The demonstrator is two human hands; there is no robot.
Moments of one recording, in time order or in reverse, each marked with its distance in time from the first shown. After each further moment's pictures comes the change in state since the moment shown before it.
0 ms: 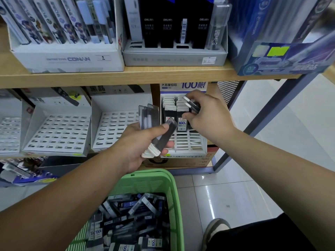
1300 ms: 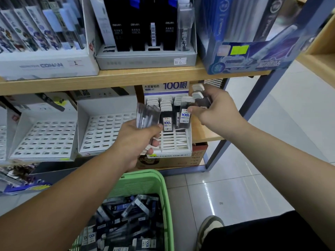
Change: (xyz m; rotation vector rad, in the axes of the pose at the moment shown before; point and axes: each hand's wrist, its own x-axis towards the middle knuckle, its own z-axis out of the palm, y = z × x) left_hand 0.020 -0.011 0.027 0.195 0.157 0.143; right_hand -0.007 0.037 -0.042 0.470 -0.063 0.168
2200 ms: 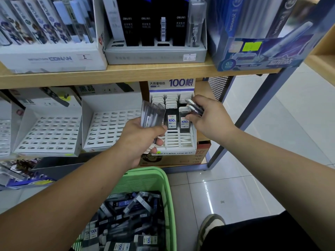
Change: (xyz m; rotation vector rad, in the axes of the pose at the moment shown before) left_hand -0.003 -0.003 -0.006 0.006 -0.040 -0.016; right_hand 0.001 0.026 0.028 -0.322 -0.034 -0.077
